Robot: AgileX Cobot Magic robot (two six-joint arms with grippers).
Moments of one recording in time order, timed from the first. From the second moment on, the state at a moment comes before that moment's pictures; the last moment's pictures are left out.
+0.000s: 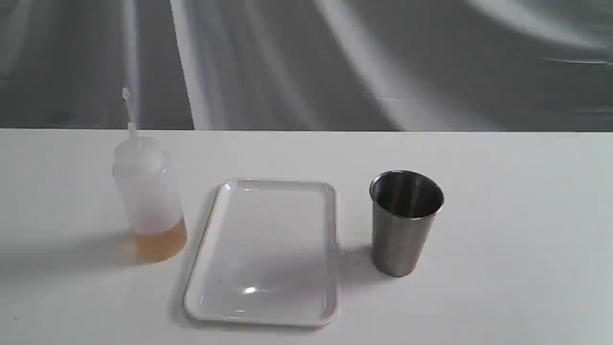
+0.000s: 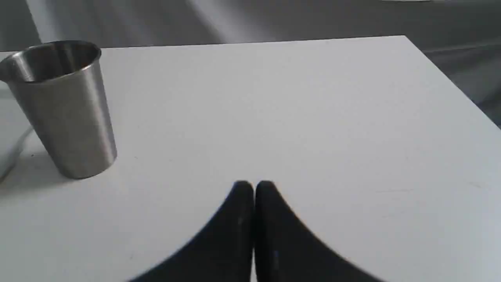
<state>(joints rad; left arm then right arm) 0.06 0.00 0.00 -0.02 0.27 0.04 -0.18 0.01 0.00 -0.08 0.37 0.11</state>
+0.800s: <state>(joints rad) 0.06 0.00 0.00 -0.02 0.27 0.04 -0.18 0.01 0.00 -0.08 0.19 0.11</state>
